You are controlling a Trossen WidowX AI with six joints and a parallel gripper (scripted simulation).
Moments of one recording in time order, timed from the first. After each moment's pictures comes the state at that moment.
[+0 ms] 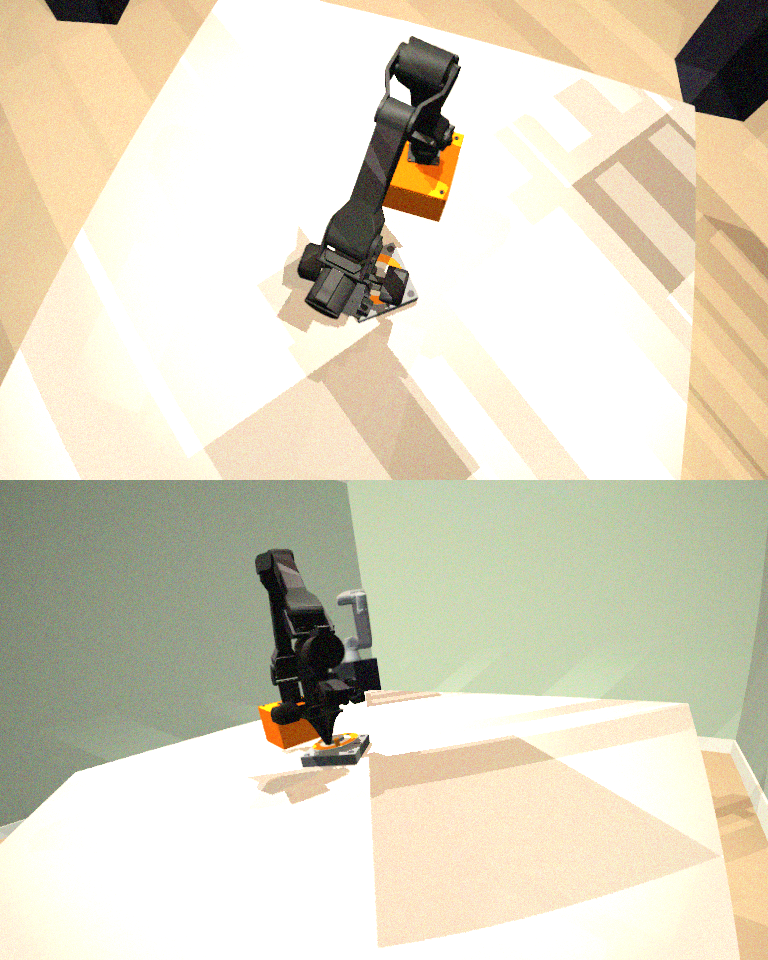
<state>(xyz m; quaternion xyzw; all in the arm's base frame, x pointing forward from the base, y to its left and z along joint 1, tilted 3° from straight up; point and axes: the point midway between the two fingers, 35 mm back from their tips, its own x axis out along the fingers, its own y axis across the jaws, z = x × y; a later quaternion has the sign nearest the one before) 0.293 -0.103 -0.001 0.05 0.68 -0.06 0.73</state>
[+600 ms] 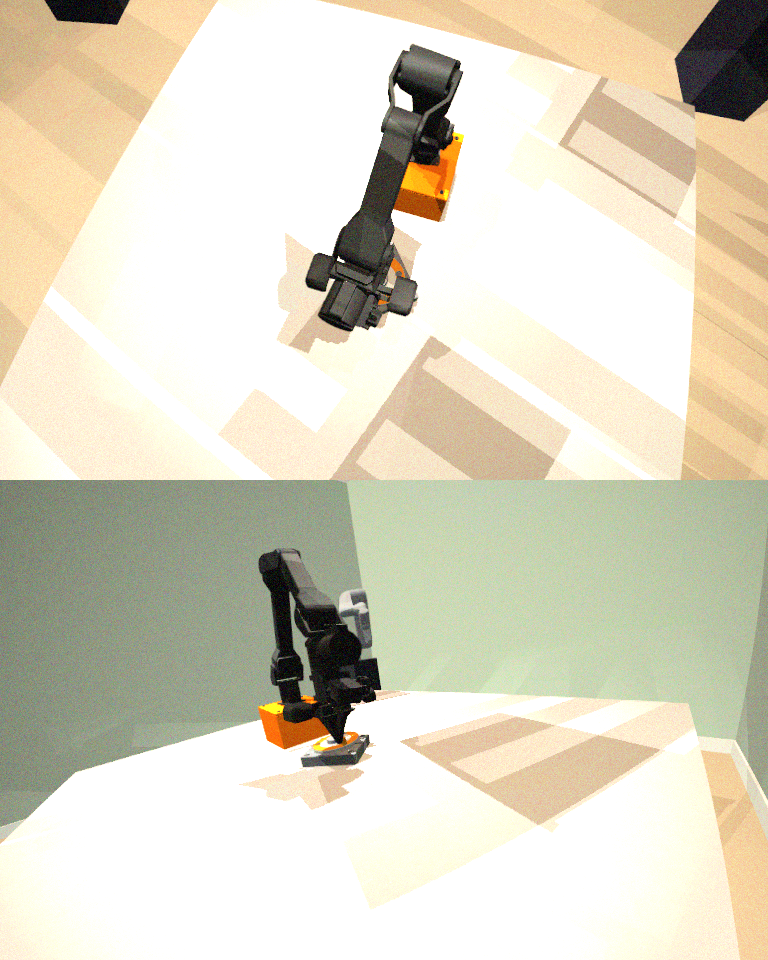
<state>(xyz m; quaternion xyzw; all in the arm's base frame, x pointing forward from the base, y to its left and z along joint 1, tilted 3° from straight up) 0.309 -0.086 -0.002 0.05 0.67 -0.06 0.73</state>
